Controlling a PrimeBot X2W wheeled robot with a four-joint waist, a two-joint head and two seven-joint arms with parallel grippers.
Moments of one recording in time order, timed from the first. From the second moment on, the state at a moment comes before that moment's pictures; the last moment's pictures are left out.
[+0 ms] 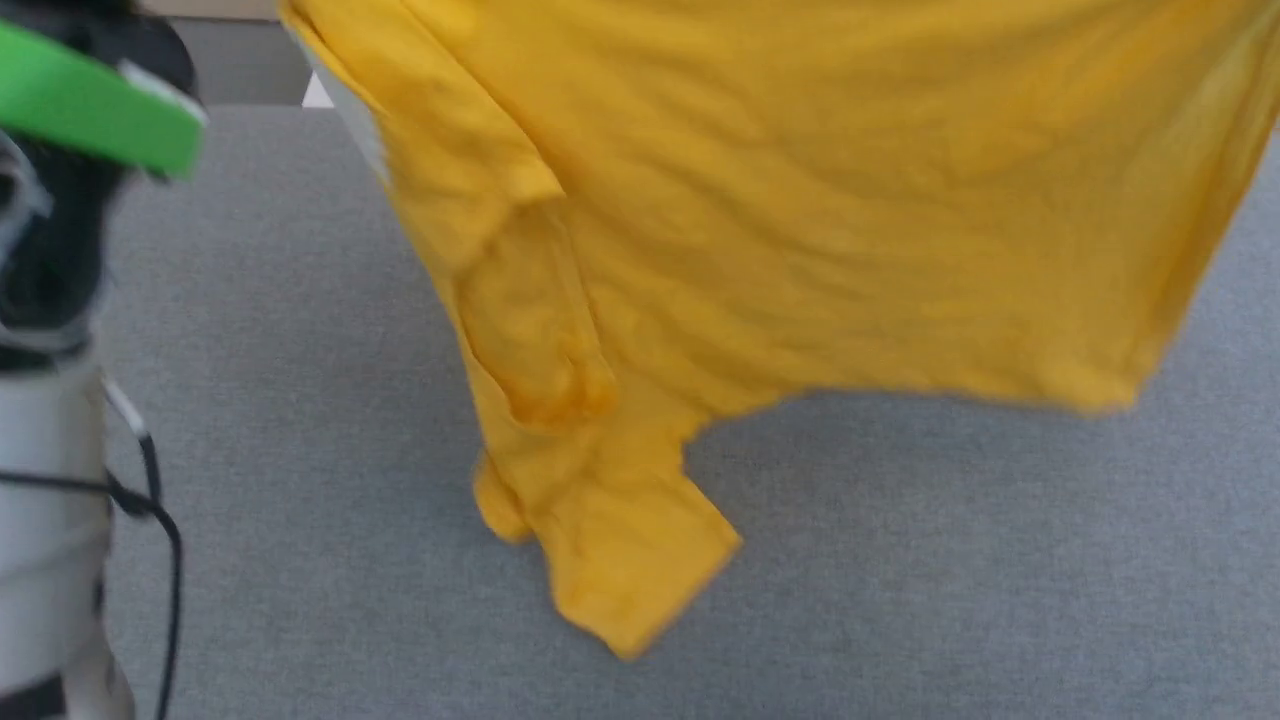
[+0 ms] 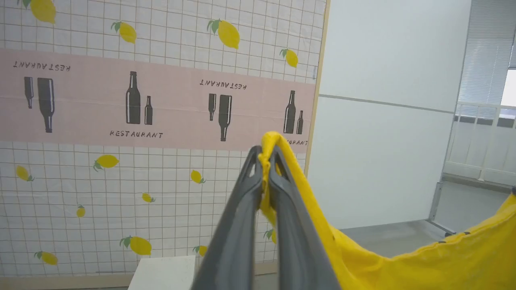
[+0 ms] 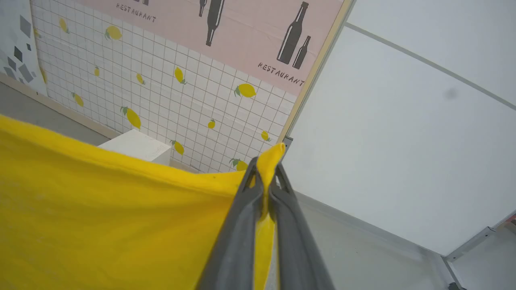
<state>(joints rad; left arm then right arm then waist) -0.78 0.40 -0.07 -0.17 -0.69 -0.06 0.24 -0.77 -0.45 0.02 -0.22 0.24 0.13 0.72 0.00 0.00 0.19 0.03</state>
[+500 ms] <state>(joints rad) -1.43 0.45 -0.05 0.11 -0.56 -0.02 0.15 -1.45 -0.35 0.06 0.17 0.04 0.13 0.60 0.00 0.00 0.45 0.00</state>
